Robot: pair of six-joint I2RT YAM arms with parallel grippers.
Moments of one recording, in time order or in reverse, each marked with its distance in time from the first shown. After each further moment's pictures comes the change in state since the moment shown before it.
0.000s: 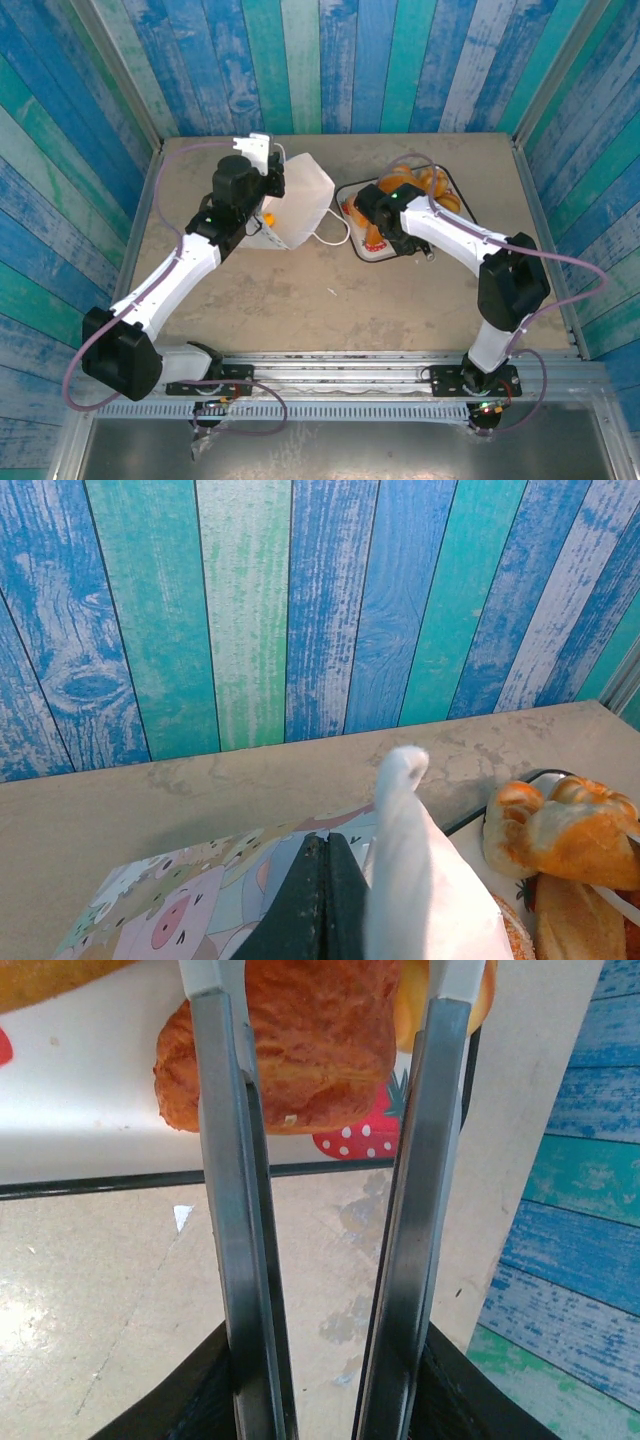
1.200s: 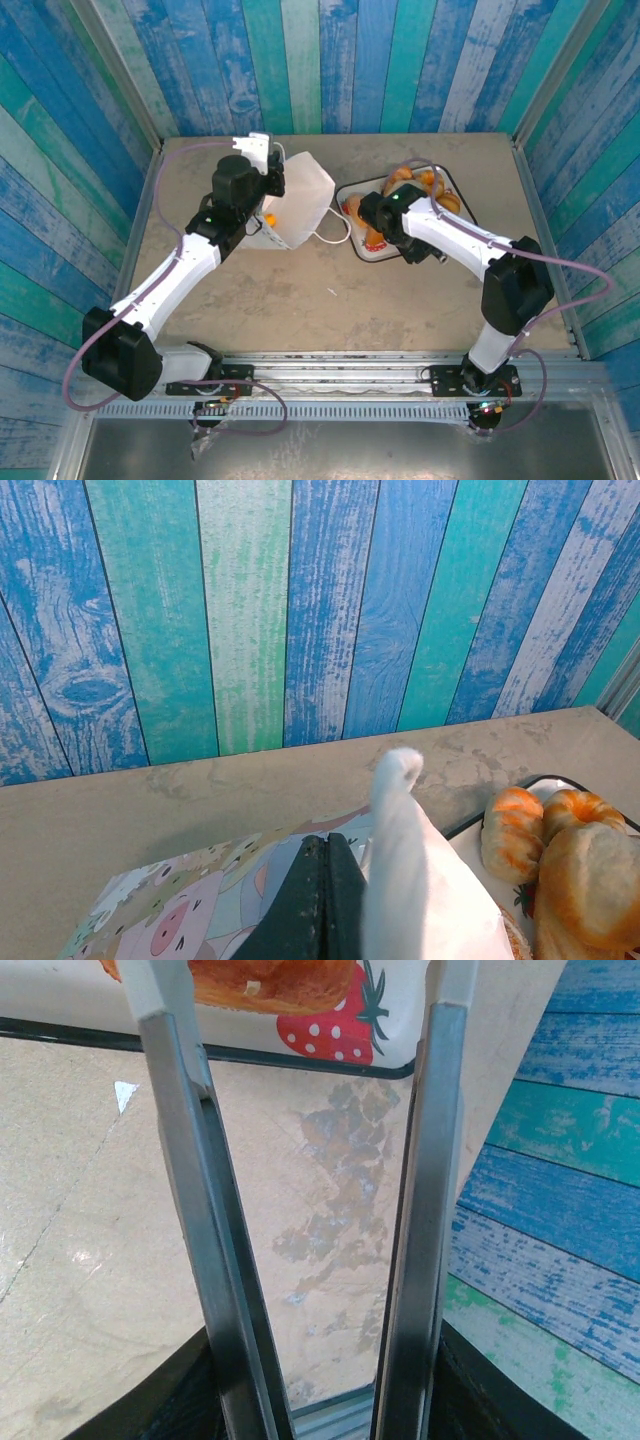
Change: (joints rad) left arm 0.000 0.000 0.000 0.008 0.000 -0.005; right arm 0.019 -0.028 0.000 -0.198 0.016 0.033
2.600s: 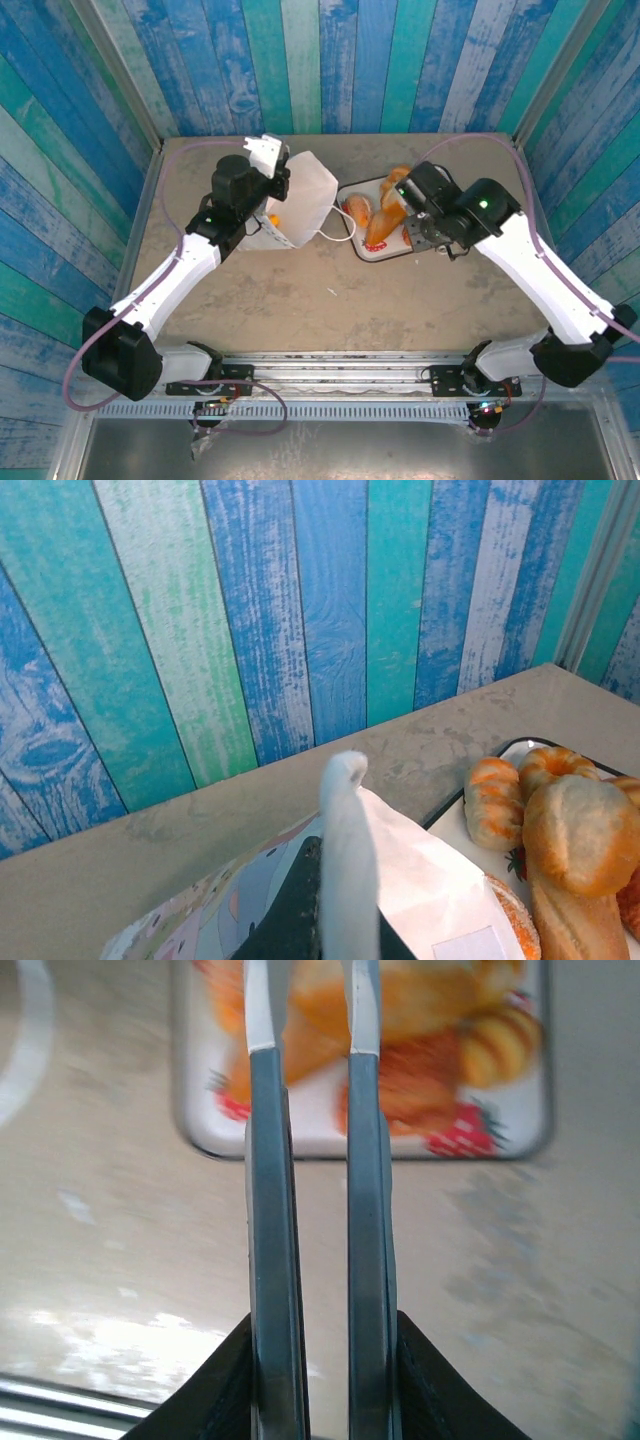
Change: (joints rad) left arm 0.000 0.000 -0.002 0.025 0.136 0.188; right arm 0.058 -0.386 0.237 0.029 -0.388 0.084
